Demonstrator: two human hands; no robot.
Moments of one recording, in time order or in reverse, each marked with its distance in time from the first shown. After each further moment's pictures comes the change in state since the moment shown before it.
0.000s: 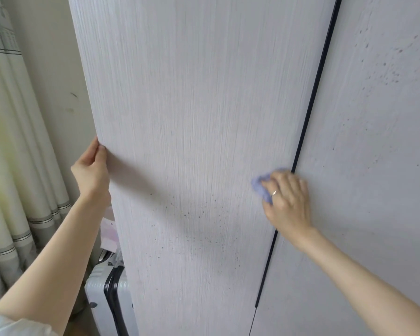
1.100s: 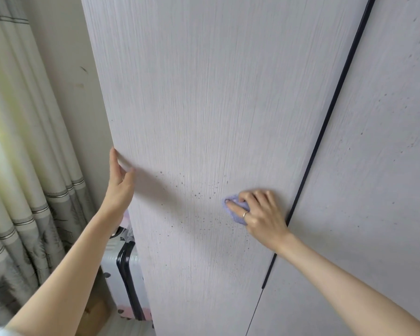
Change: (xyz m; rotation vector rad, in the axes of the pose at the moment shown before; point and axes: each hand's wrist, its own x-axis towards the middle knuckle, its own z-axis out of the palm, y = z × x) left_hand -0.045 -0.062 -0.040 0.331 -0.374 -0.143; right_hand -0.048 -0.055 0.029 0.178 -0.187 -0.258
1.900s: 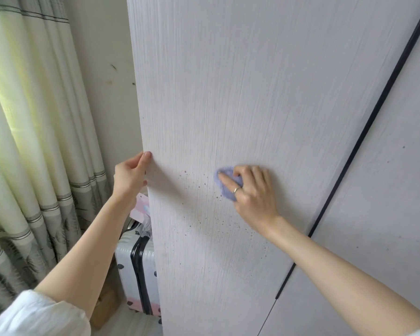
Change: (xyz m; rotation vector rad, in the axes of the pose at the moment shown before) left_hand 0.017 0.014 -0.018 -0.063 0.250 -0.158; right_hand 0.081 -0.031 0.011 0.035 0.155 0.055
